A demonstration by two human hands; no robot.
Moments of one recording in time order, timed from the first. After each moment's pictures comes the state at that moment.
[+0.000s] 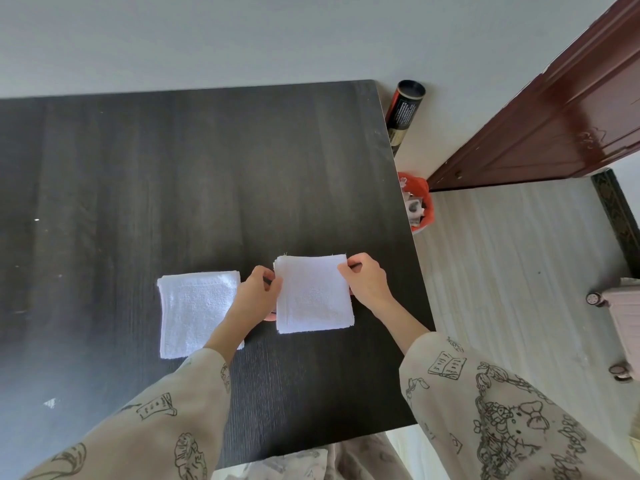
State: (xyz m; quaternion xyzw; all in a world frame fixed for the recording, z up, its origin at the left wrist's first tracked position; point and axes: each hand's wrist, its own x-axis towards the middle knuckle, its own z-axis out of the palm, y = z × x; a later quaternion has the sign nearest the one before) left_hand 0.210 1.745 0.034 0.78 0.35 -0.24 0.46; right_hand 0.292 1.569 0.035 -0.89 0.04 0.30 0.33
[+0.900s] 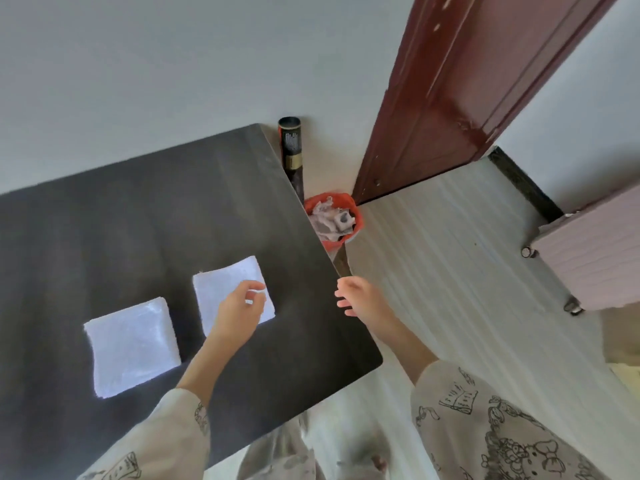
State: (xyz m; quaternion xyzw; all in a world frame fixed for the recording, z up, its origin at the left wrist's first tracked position) left_hand 0.181 1.631 0.104 0.87 0.18 -0.16 0.44; right_hand 0.212 1.417 0.101 -0.80 0.18 0.27 0.51
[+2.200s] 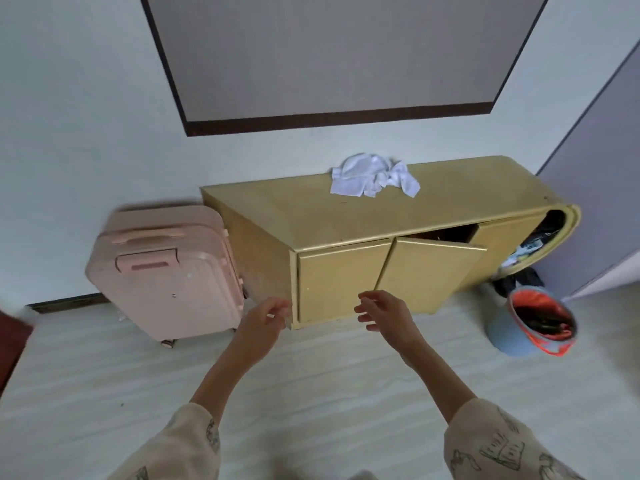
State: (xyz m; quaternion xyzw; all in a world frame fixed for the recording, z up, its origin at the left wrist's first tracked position) left_hand 0.106 0.545 0.183 0.70 -0.50 -0.39 0.34; right_hand -0.110 0.484 0.194 -0.56 0.58 -0.28 0.53
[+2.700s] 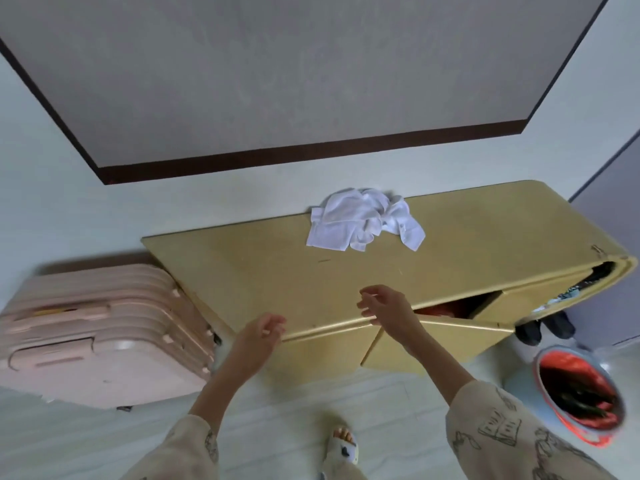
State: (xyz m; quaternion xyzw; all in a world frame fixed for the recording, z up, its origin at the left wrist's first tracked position) left_hand 0.090 0.227 0.150 0.73 -0.46 -0.42 0.29; right_hand -0.131 0.130 0.167 -0.57 0.60 -0.23 0.52
